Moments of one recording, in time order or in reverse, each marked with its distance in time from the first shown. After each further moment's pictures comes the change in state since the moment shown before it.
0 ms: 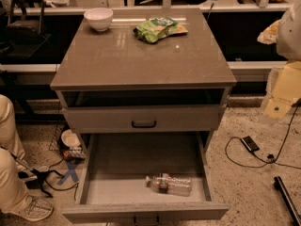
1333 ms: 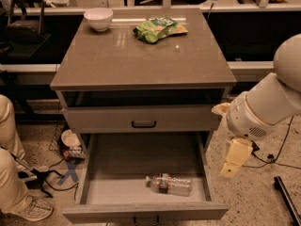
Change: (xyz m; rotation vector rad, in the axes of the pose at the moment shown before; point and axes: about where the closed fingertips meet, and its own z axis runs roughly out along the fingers) arm -0.003 0.077 0.170 -0.238 -0.192 -0.041
